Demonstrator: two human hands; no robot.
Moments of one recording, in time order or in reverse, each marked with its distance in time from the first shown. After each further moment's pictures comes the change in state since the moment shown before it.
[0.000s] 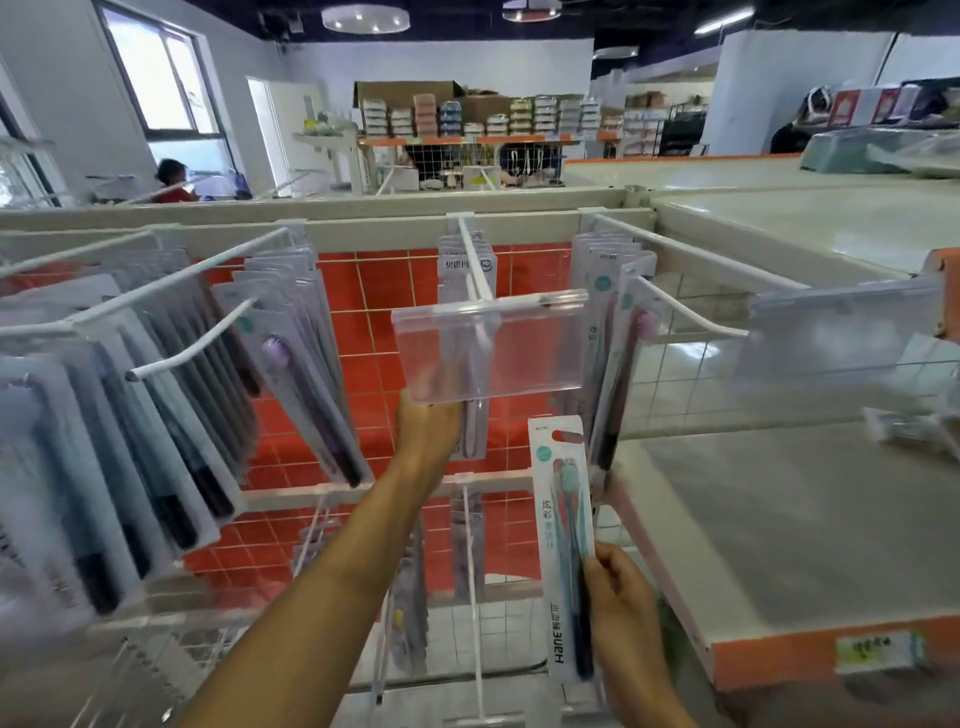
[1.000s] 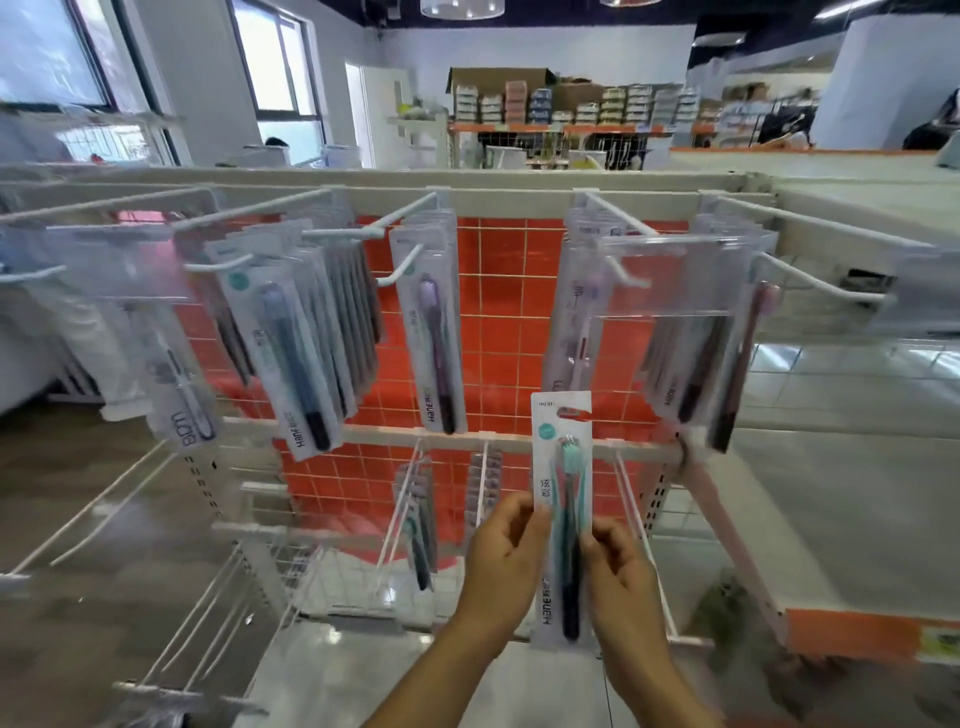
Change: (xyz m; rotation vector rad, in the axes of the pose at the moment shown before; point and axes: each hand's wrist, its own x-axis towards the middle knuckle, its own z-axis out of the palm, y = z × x) left_hand -0.161 -0.068 -0.060 -0.031 -0.140 -0.074; right_hand -0.065 0.010 0.053 0.004 -0.179 -0.168
